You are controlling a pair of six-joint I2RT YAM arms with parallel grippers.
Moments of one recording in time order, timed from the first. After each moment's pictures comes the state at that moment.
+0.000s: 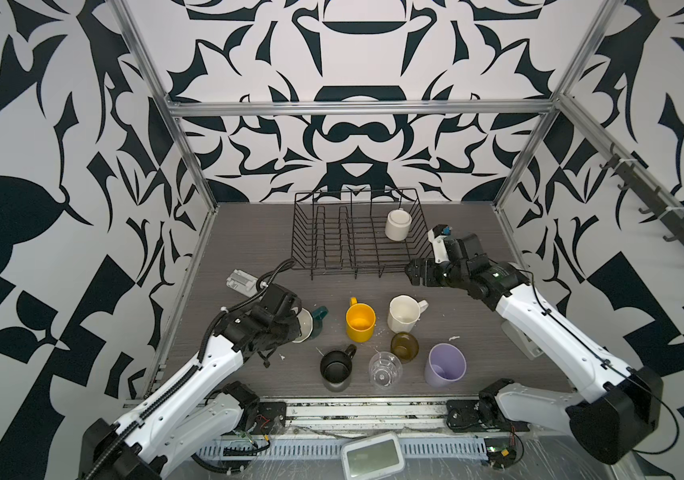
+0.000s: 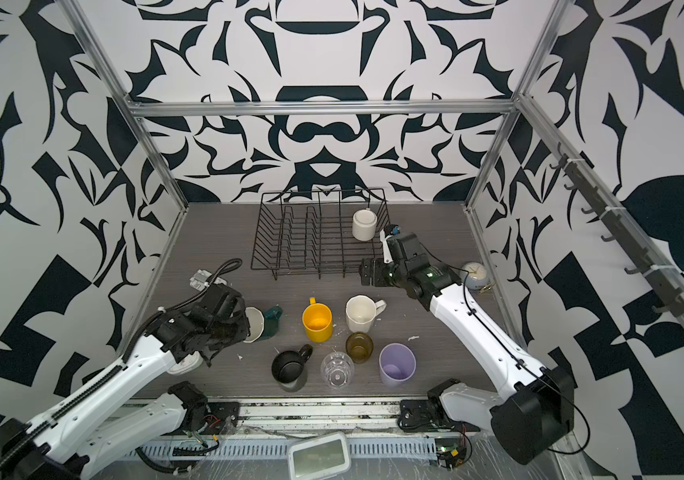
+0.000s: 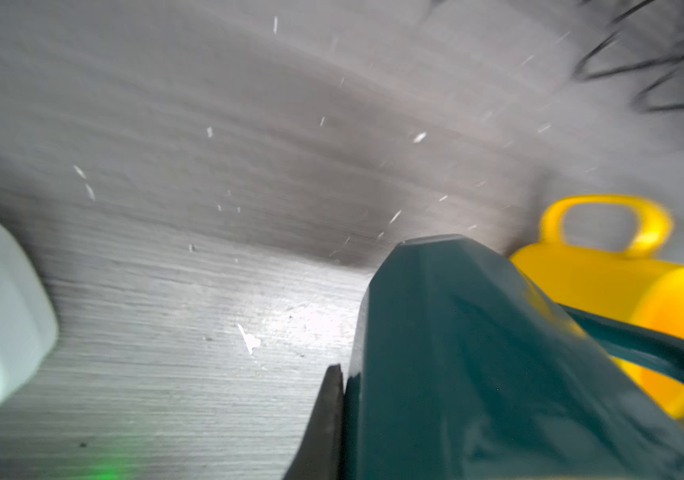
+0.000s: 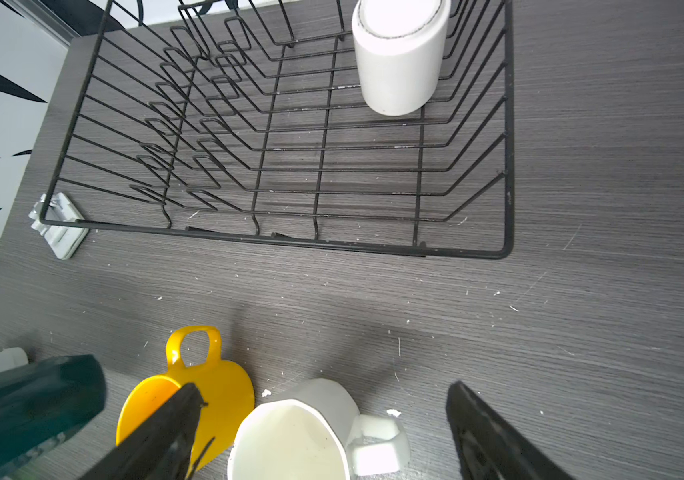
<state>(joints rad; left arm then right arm) -0.58 0.88 0.74 -0.92 -0.06 -0.84 0.44 1.20 1.07 -0.66 -0.08 0.39</state>
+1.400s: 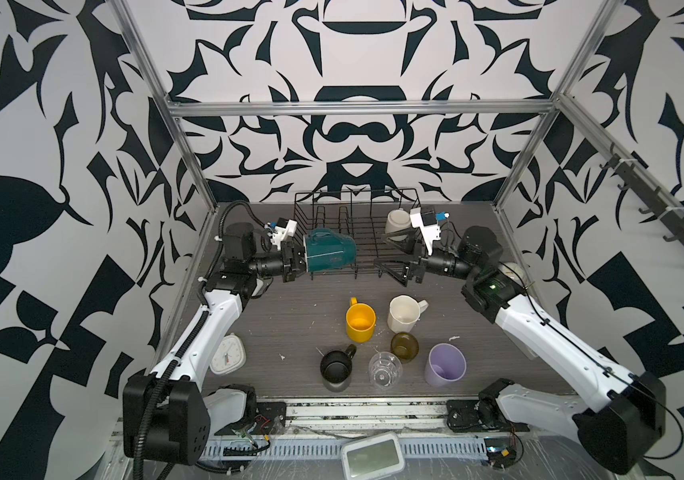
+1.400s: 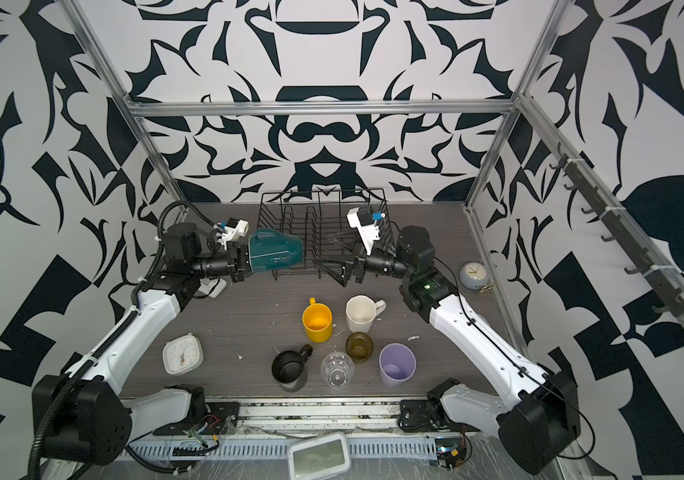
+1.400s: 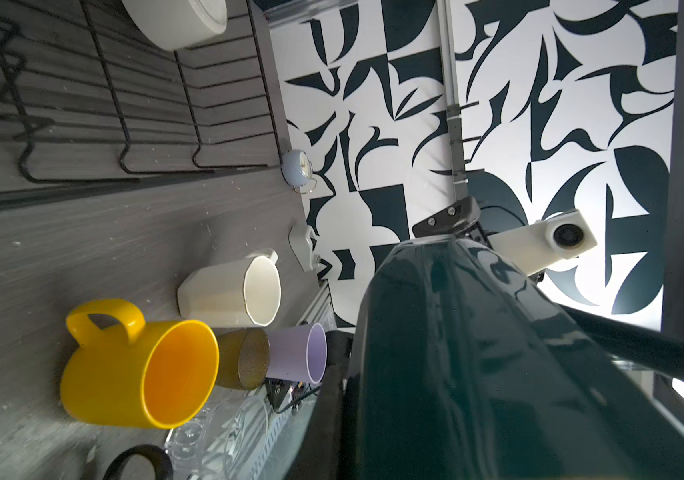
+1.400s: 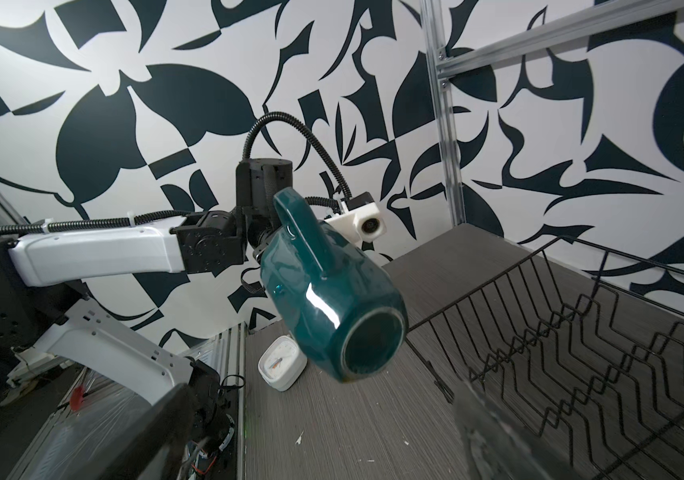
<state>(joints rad) -0.17 1.21 0.91 -0.08 1.20 -0.98 0.51 1.17 0.98 0.20 -0.84 0.33</state>
